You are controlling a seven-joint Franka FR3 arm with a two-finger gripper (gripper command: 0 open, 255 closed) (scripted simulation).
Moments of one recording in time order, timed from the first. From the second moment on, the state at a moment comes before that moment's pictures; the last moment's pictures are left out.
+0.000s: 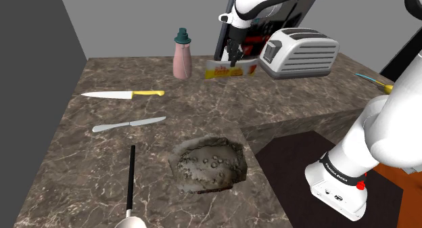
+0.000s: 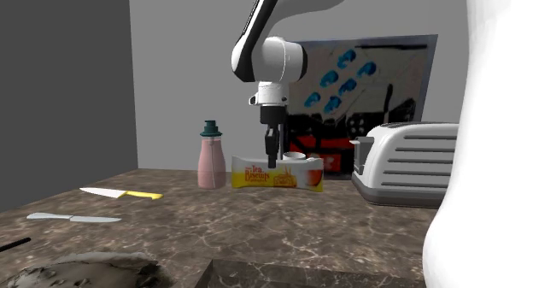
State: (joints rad) arm 0.26 0.12 -0.24 -1.94 0.05 2.05 -1.14
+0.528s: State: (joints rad) arm 0.26 0.09 -0.24 -1.86 0.04 1.94 -1.13
